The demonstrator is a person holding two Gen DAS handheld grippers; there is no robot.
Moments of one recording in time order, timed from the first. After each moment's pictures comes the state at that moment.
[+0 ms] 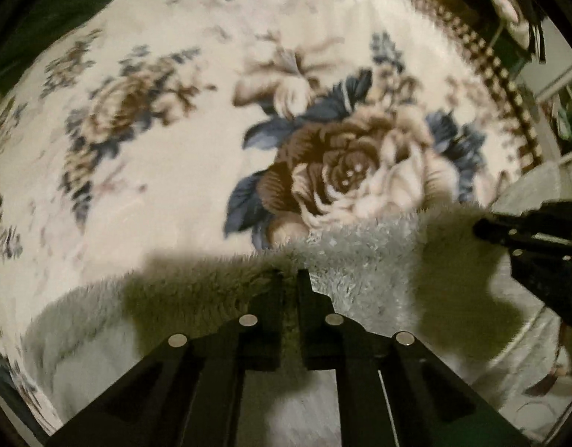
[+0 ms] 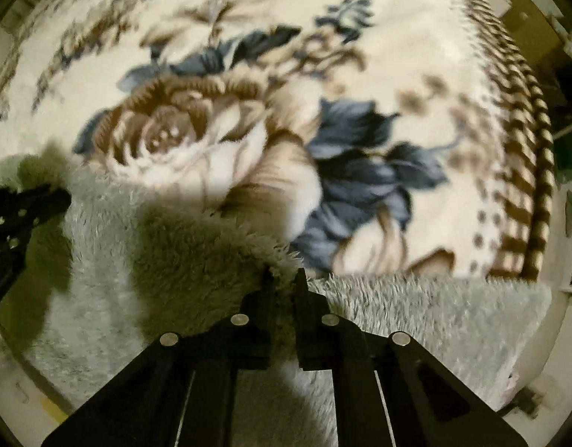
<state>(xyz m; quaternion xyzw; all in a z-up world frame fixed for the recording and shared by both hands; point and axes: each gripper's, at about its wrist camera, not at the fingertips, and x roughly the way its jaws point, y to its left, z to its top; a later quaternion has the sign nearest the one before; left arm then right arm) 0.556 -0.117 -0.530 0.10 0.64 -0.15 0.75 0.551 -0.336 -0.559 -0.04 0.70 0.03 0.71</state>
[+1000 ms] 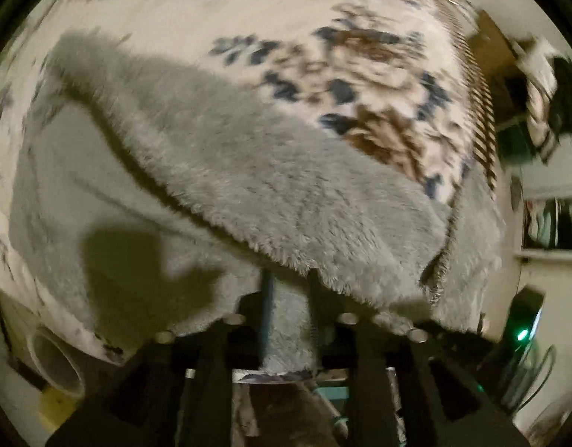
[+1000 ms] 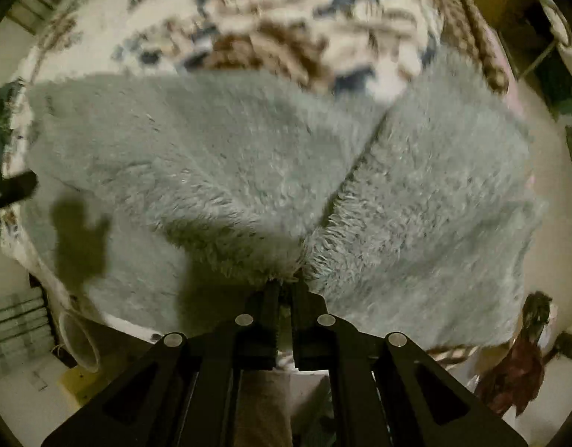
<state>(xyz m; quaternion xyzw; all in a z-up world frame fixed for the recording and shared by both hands) 0.302 -0.027 -0.491 -0.15 0.69 -0.06 0.70 0.200 -0.239 -0.540 0.01 0.71 0.01 0.71</state>
